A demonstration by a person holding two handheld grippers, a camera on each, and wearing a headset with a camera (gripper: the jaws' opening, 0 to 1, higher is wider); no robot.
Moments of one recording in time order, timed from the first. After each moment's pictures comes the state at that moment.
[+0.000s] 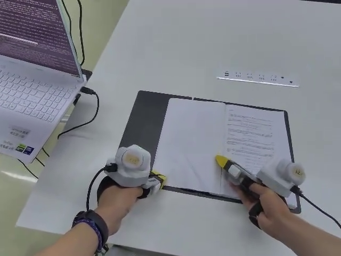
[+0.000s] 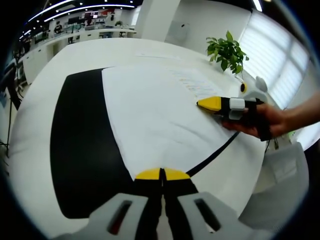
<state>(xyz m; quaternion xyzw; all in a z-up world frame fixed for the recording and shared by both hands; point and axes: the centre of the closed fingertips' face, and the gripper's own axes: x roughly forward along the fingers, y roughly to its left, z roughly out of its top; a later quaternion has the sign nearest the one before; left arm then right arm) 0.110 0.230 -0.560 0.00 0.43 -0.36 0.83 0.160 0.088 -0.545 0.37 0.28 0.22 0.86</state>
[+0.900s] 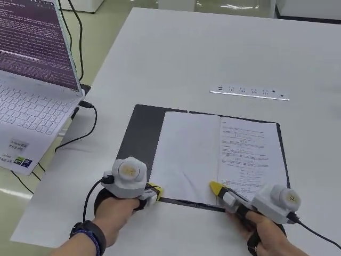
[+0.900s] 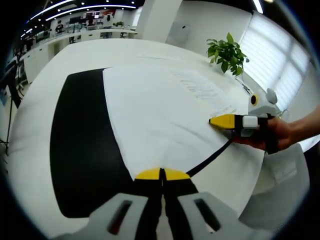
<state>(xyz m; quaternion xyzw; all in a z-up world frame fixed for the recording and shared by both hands) 0.111 0.230 -0.560 0.00 0.43 -0.36 0.83 0.115 0.099 -0.548 0.35 0.29 0.23 0.86</state>
